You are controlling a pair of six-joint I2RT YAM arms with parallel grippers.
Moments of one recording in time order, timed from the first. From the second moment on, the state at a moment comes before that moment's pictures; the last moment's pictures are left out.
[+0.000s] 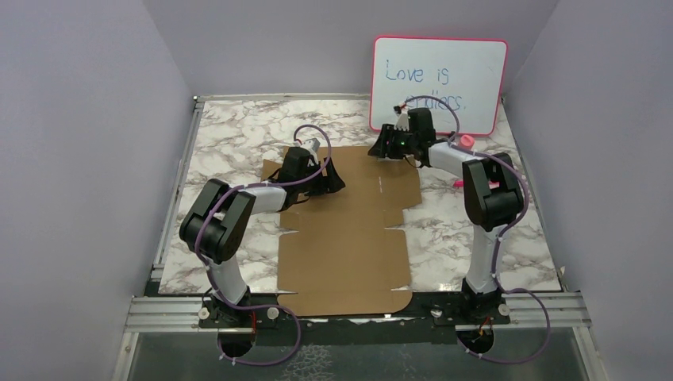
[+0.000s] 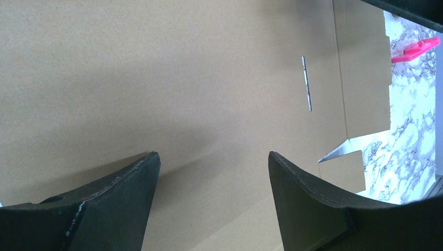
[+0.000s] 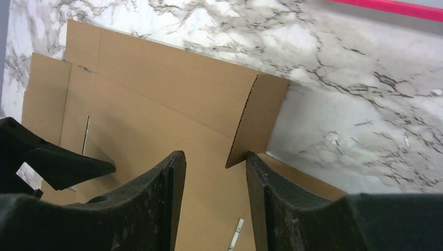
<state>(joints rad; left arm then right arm) -0.45 1.78 0.86 0.31 0.28 -0.59 0.27 2.05 1.34 0.06 -0.46 0.35</state>
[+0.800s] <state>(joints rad) -0.27 1.72 1.05 0.00 0.27 -0.56 0.30 2.02 1.60 -0.18 -0.36 0.05</state>
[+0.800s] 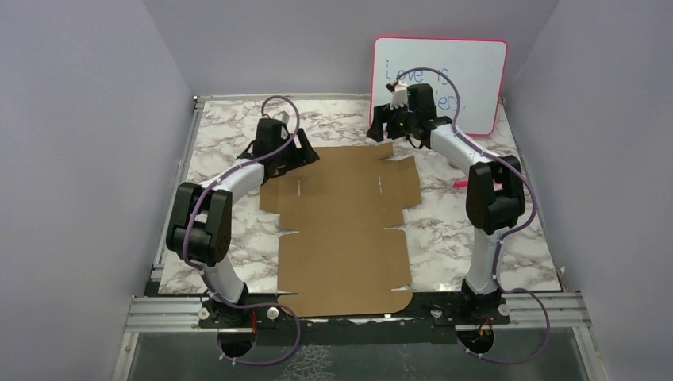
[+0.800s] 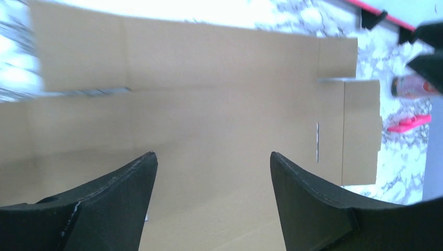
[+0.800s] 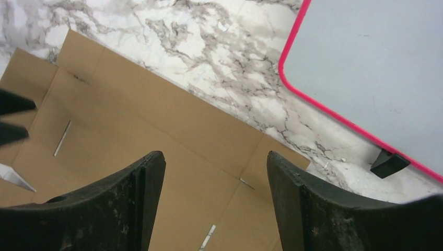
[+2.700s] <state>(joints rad) 0.04 2.19 1.71 -0.46 0.83 -0.05 0.30 1.95 1.63 -0.26 -0.65 -0.24</state>
